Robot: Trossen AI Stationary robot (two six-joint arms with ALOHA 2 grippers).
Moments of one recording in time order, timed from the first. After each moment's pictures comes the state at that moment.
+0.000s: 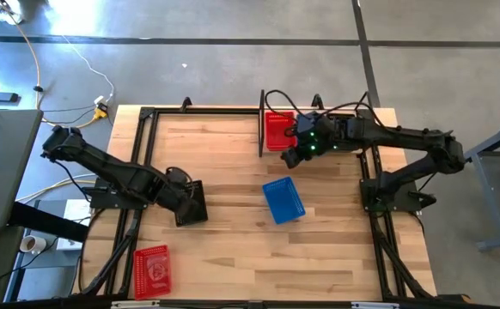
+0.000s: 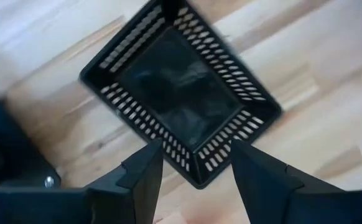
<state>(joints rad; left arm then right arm) -0.30 1.22 1.00 -1.21 -0.17 -1.44 -0.19 1.33 1.24 -0.73 -0.08 0.76</state>
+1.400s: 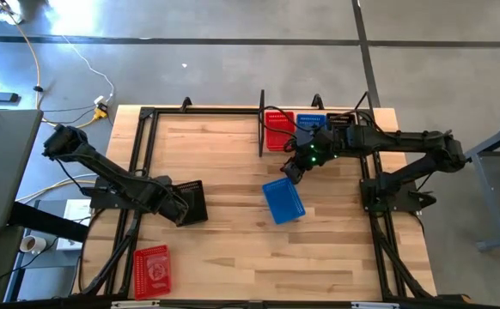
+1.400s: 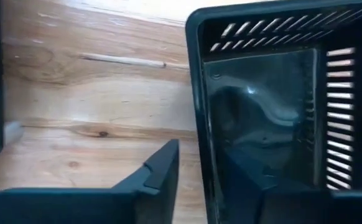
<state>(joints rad) -0.36 1.23 0.61 -0.94 -0.22 -2.16 -0.08 1.33 1.24 -0.73 -0.08 0.65</state>
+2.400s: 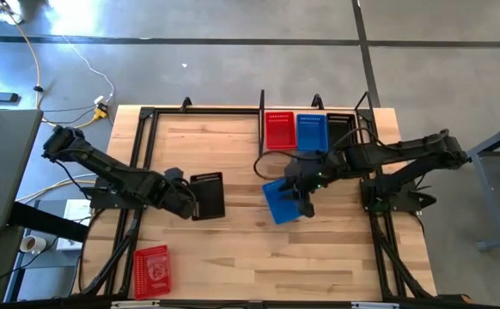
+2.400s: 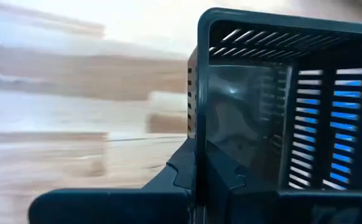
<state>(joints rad) -0.29 1.23 0.86 -0.92 -0.43 -2.07 0.16 1.33 1.24 -0.60 -0.08 0.20</state>
